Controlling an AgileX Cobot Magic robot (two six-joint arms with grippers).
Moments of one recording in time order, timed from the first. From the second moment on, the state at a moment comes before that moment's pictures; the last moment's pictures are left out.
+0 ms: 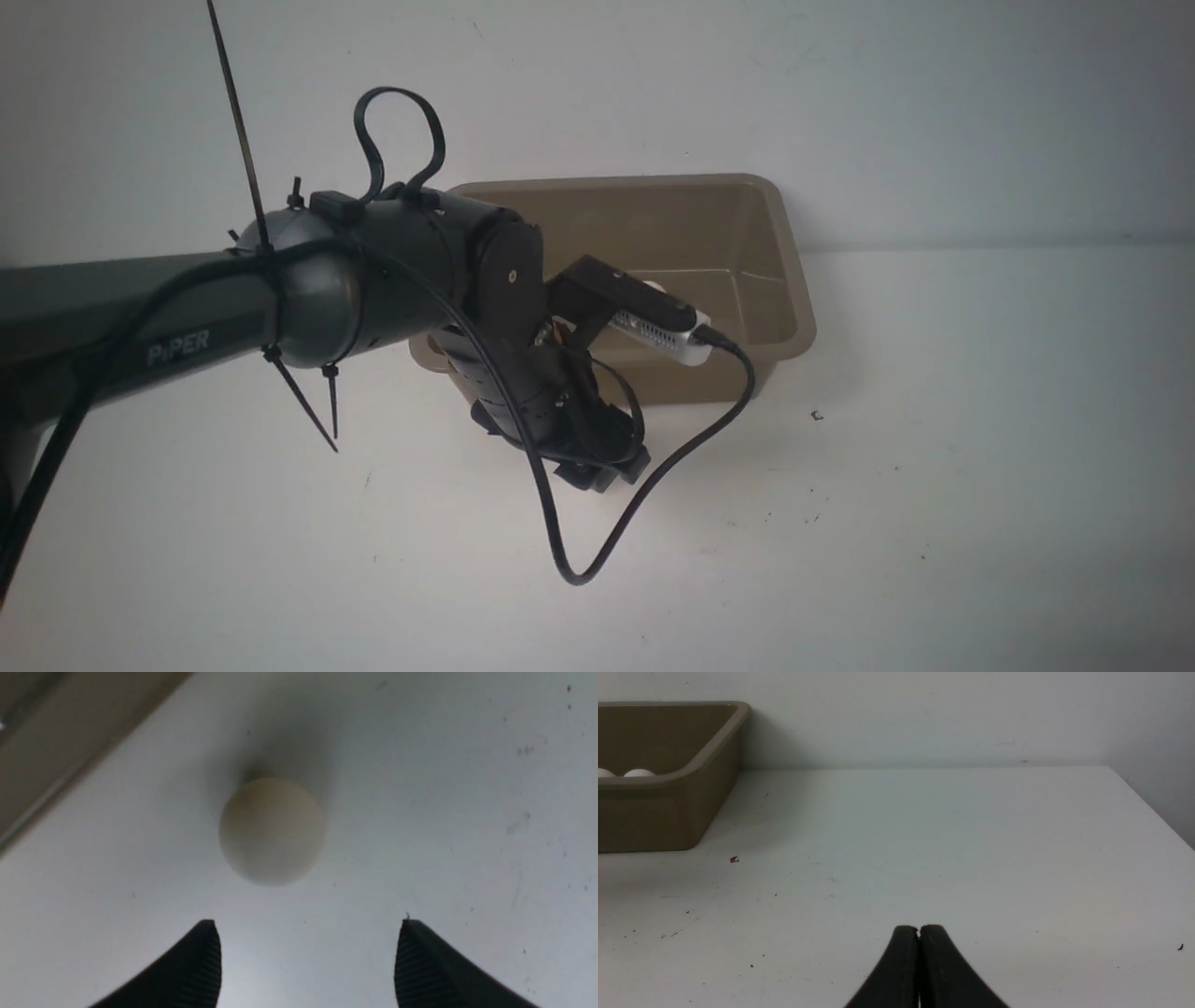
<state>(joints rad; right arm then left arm) -0.08 -0.01 0.02 0.10 0.38 -0.10 -0.55 1.90 -1.36 -0.12 0.75 0.16</state>
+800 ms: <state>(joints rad) -0.08 -0.01 0.02 0.10 0.38 -0.10 -0.55 2.01 -1.36 -0.12 0.56 0.13</state>
